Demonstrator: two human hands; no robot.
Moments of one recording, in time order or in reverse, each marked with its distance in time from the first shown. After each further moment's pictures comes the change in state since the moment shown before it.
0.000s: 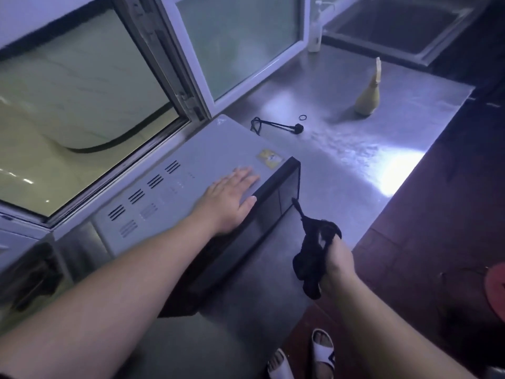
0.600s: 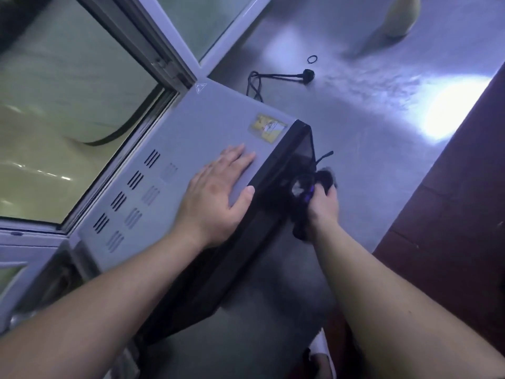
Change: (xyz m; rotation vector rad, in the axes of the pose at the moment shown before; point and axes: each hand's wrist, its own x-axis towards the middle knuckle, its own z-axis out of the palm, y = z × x) left_hand 0.002 -0.001 0.010 -0.049 0.105 -0.007; right_hand 0.074 -0.006 0.095 0.118 0.000 -0.094
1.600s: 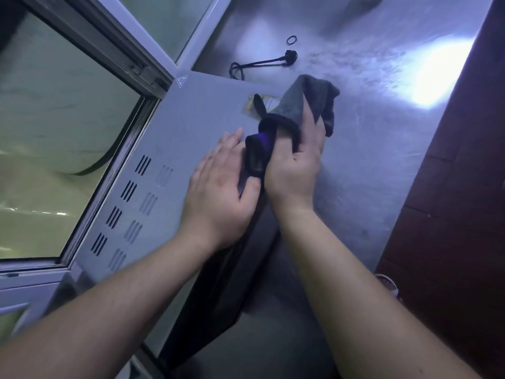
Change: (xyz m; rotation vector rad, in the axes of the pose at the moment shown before) left_hand 0.000 -0.002 0.004 0.021 0.033 0.070; right_hand -0.085 -0.024 0.068 0.127 0.055 -0.753
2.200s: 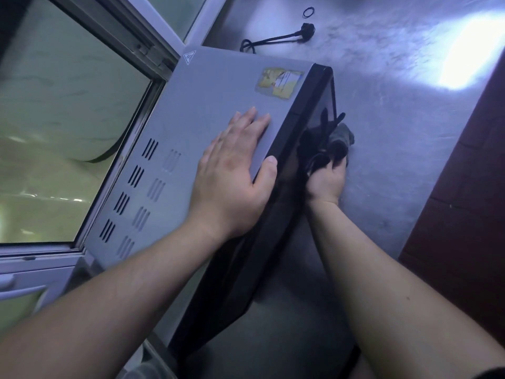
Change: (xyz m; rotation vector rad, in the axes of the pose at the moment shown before) left_hand -0.001 0.001 -0.001 -0.040 -0.007 -0.024; right_hand 0.023 0.146 -0.021 0.019 0.178 0.437
